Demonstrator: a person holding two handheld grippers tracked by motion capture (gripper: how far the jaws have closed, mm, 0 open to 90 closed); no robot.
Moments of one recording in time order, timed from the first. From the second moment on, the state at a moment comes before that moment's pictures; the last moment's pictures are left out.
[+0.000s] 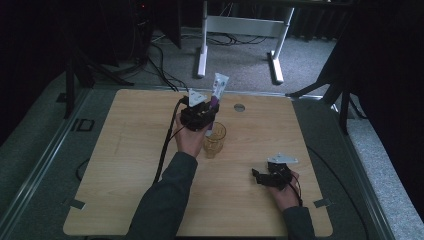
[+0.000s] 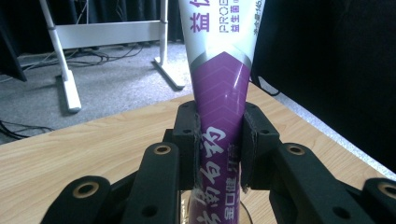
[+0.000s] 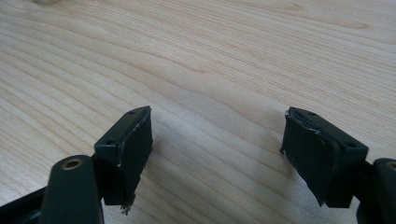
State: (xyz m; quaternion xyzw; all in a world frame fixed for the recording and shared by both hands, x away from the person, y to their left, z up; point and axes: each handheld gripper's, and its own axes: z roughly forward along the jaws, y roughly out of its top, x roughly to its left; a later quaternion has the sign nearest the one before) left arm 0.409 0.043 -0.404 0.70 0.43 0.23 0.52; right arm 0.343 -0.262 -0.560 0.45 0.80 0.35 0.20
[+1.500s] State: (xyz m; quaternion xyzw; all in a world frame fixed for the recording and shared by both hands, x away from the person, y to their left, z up) left arm 0.429 0.023 -0.424 0.70 0.43 0.24 0.51; right arm 0.343 -0.262 -0.560 0.46 0.80 0.35 0.20
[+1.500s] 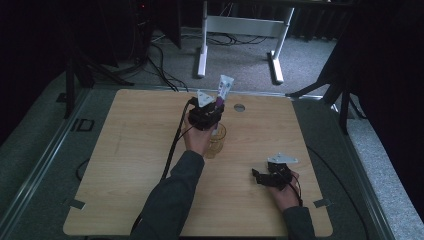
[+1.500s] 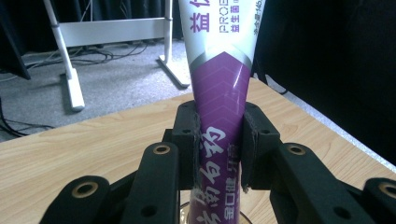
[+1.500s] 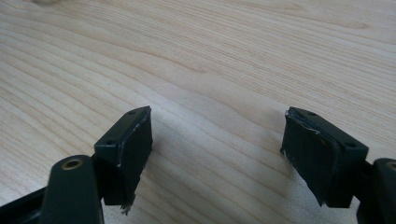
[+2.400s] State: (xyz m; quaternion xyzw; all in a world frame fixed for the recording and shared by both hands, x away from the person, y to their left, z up) left arm 0.424 0.020 -0.454 0.73 0.44 0.24 0.47; right arm 0.343 -0.262 -0.560 0.45 0.80 0.35 0.20
